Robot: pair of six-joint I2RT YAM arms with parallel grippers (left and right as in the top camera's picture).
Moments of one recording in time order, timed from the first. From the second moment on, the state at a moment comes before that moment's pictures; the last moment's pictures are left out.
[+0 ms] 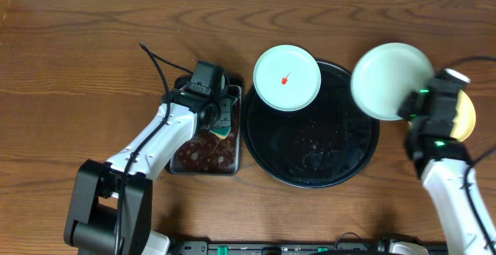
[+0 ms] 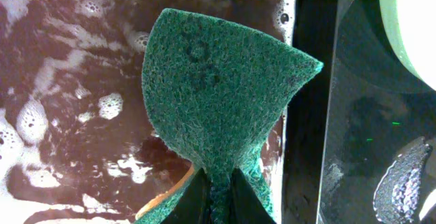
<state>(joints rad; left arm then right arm) -0.33 1.65 1.01 -0.58 0.08 -0.35 -0.16 1.24 0.71 -0.15 0.29 0.32</state>
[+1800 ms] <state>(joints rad) -0.33 1.65 1.00 -0.56 0.08 -0.35 -0.07 1.67 1.12 -0.41 -0.45 0.06</state>
